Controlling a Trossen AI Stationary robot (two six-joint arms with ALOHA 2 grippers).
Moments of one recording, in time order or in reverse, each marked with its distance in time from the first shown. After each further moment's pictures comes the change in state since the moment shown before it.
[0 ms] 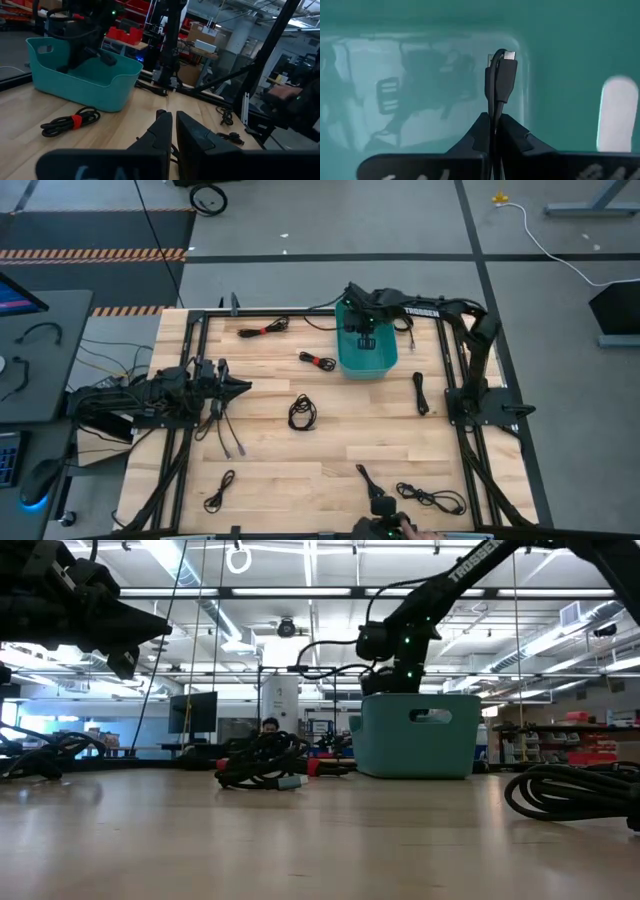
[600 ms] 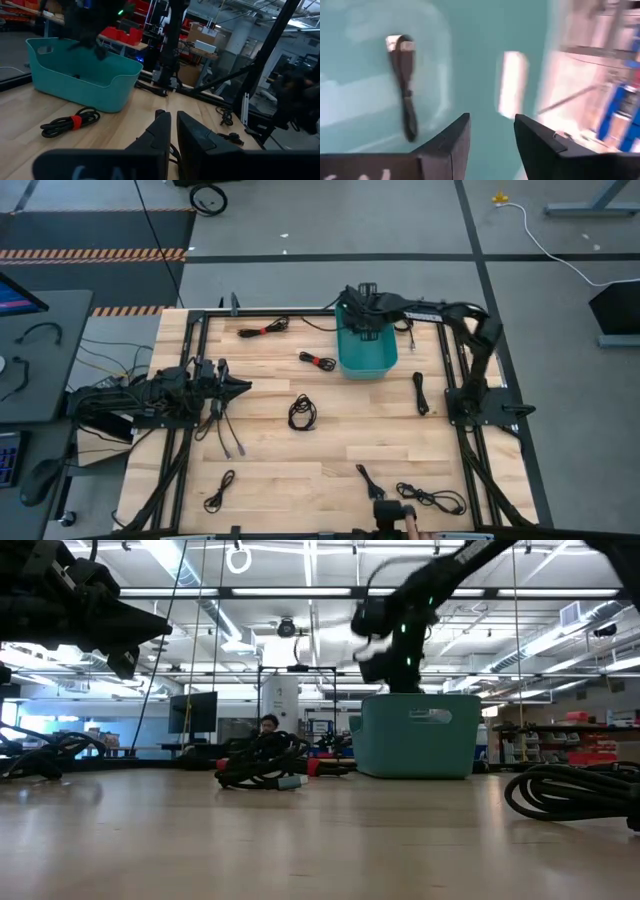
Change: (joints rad) left arm 0.000 0.000 0.000 0.002 0.000 0.000; right arm 0.093 -0.089 -0.004 0.045 0.436 -0.037
